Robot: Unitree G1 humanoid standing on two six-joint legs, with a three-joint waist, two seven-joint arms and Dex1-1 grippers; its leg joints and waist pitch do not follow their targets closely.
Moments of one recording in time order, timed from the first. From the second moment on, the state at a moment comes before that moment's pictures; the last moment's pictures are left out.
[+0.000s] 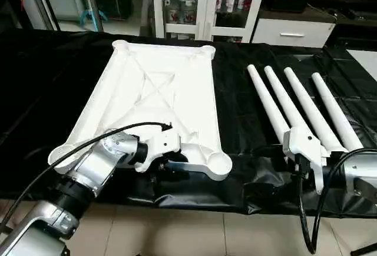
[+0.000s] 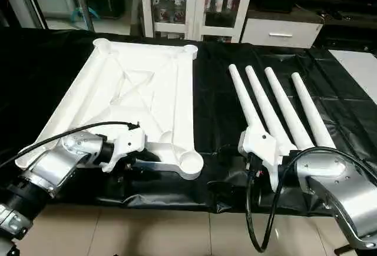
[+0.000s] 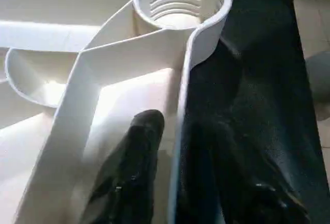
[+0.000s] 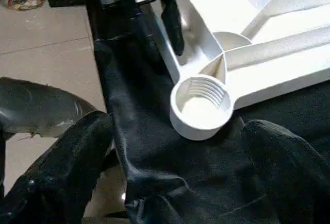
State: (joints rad) left arm -0.56 0.47 -0.46 0.42 -0.02 0.14 -1.16; right arm -0.10 -0.84 0.09 -0.39 0.42 0.64 1.02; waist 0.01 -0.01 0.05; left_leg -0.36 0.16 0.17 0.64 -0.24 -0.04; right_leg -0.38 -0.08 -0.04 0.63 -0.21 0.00
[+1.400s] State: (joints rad) left arm -0.60 0.44 -0.39 0.61 0.12 -0.04 -0.82; right arm -0.16 -0.62 0.09 -0.30 0.30 0.63 0.69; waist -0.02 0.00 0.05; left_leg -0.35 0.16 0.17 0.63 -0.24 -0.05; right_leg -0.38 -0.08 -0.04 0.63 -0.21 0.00
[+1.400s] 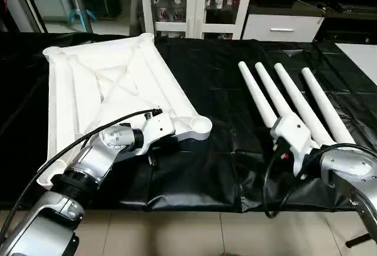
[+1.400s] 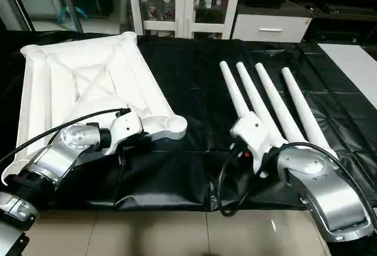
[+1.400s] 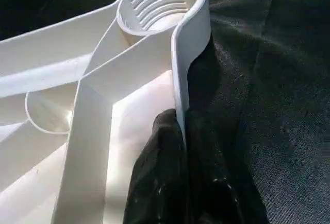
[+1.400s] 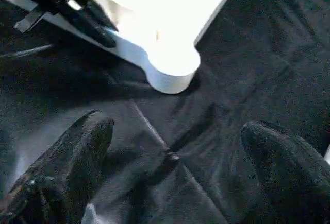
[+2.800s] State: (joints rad) left arm -0.25 0.39 -0.21 -0.28 -0.11 0.40 -0.66; right arm -0.75 -0.45 0.03 0.53 0.14 0.86 0.31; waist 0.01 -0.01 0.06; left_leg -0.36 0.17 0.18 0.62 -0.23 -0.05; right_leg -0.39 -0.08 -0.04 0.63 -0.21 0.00
